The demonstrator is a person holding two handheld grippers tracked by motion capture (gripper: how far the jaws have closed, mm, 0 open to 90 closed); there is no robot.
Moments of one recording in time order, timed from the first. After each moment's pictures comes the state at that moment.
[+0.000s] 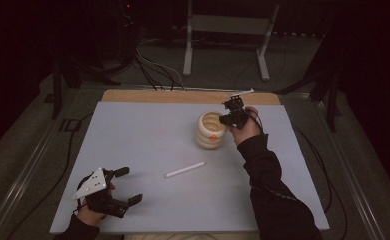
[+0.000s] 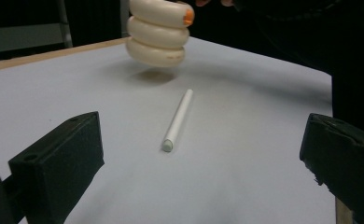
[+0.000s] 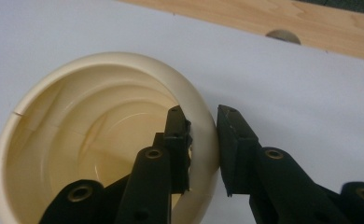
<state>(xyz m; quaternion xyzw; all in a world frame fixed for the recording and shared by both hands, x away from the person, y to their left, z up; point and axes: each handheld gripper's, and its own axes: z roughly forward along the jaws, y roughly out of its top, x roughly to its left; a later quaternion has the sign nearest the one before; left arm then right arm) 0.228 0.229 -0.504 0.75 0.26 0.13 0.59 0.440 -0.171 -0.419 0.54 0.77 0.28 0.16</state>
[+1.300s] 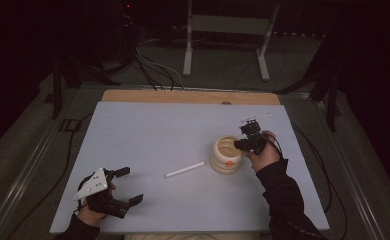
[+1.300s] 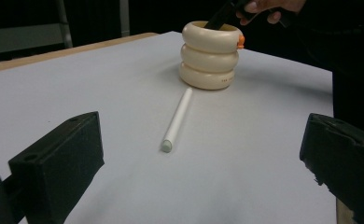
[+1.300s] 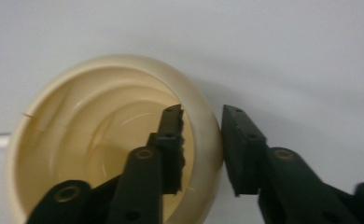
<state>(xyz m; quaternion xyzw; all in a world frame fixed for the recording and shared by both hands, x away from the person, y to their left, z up) 0.228 0.226 -0.504 0.75 0.26 0.13 0.59 0.376 -0.212 -0.440 0.56 0.78 0.25 0.14</state>
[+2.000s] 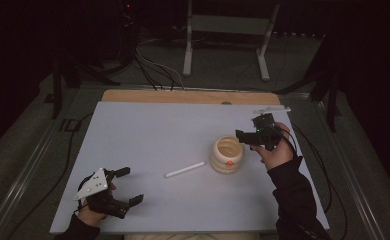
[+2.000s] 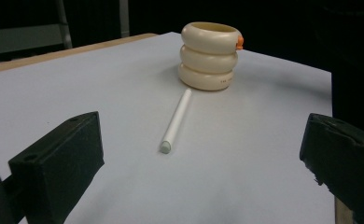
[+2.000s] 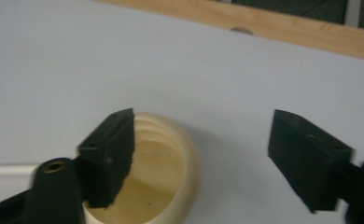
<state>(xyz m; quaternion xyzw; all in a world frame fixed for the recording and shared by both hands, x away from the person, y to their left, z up) 0.227 0.226 -0.503 0.75 0.26 0.13 0.59 0.353 -0.228 -0.385 0.53 0.75 0.32 0.20</state>
